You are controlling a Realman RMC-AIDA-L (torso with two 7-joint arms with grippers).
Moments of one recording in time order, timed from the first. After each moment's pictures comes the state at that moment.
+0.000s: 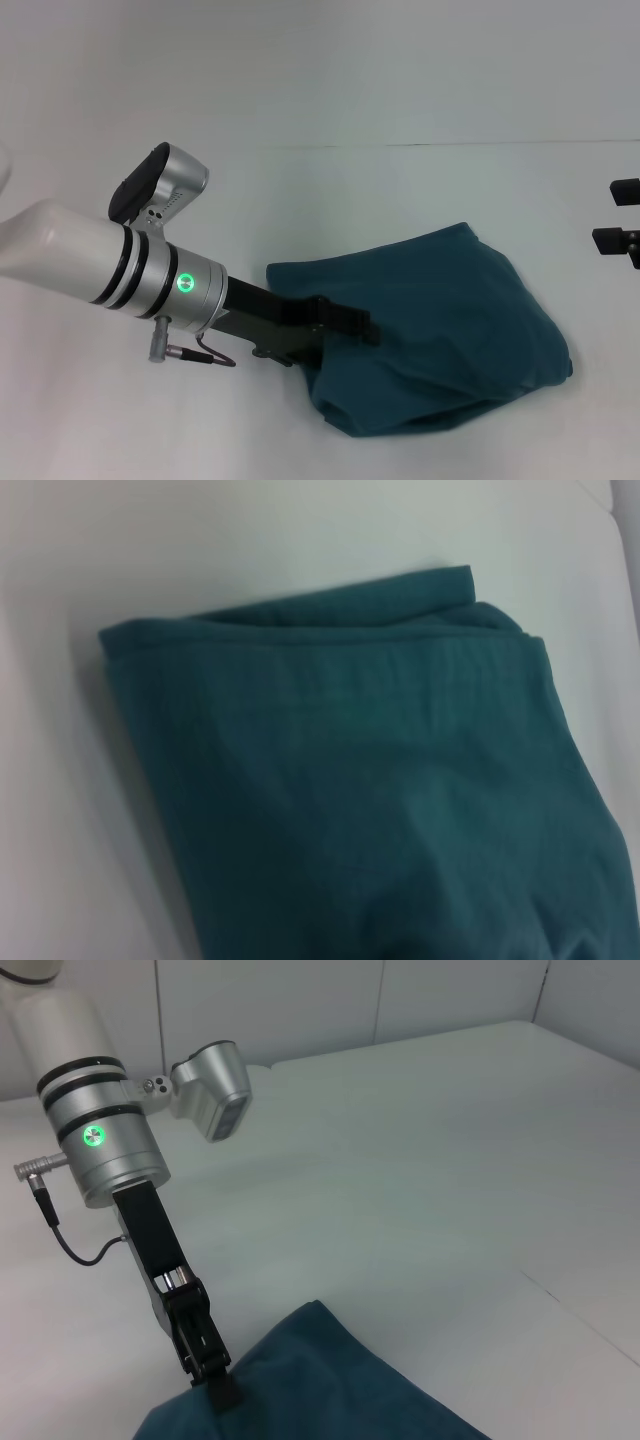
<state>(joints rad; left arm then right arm) -0.86 -2.12 0.91 0.53 2.31 1.32 -2.72 0.42 2.06 -0.67 -1.62 -2.14 -1.88 1.87</state>
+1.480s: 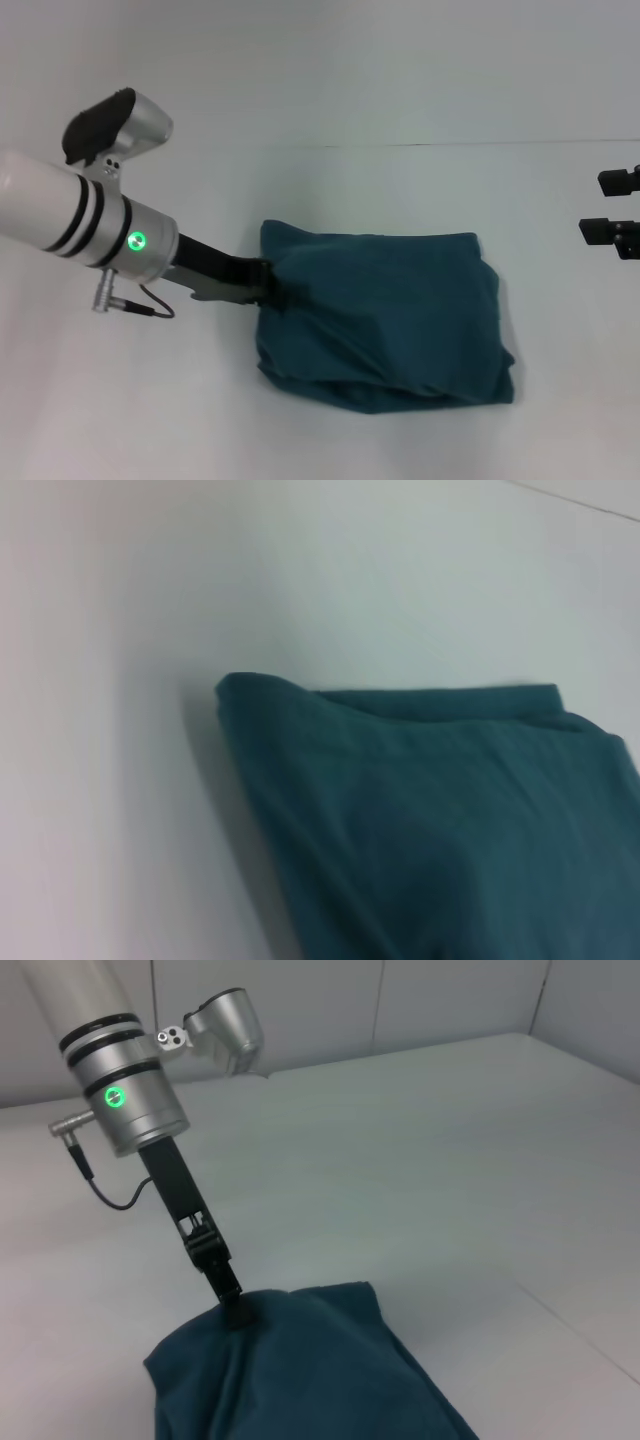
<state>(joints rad) -0.88 -2.04 0.97 0.59 2.37 1.26 -2.63 0.43 2.07 -0.69 -1.62 -2.14 -1.84 1.87</state>
